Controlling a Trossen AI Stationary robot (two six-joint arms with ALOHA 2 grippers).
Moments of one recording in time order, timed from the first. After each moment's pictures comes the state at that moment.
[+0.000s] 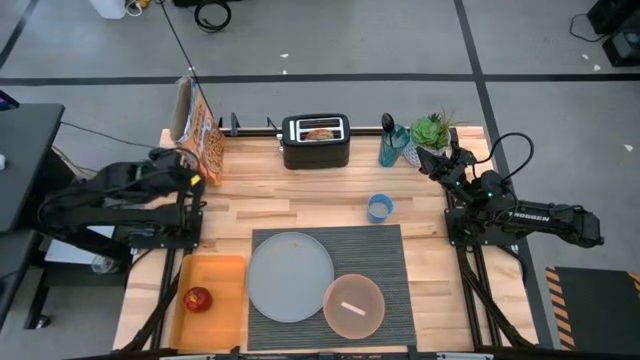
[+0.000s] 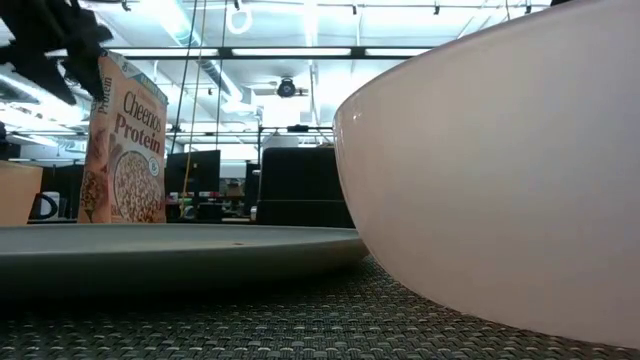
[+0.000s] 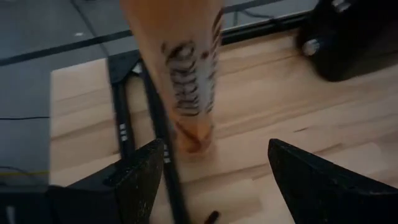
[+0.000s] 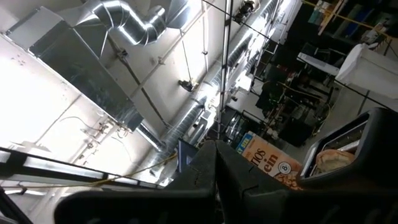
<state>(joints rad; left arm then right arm) 0.17 0.56 0.84 -1.42 -0.71 -0.96 -0.37 0.35 0.01 0.84 0.20 1.01</state>
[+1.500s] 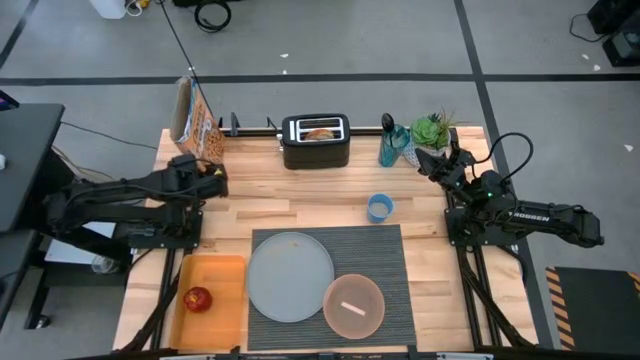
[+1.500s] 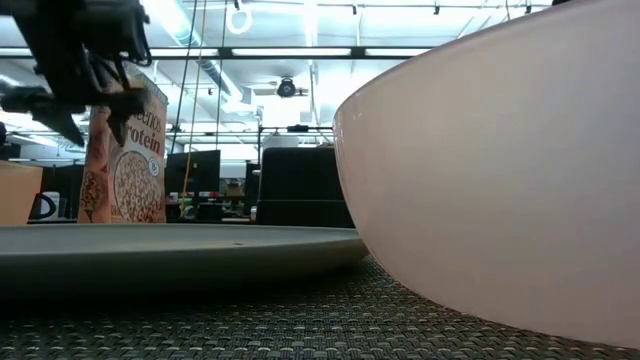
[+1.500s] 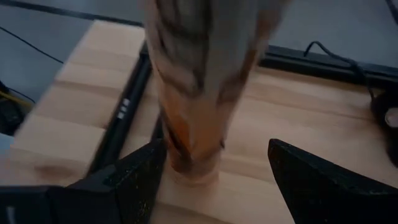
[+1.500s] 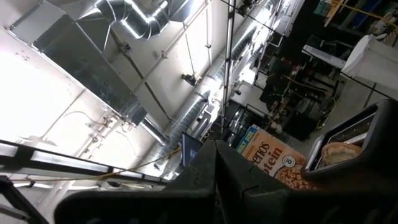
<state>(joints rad) 0.23 0.82 0.59 -1.15 -0.88 -1.47 -0.37 0.35 0.01 0.84 0.17 1.03</state>
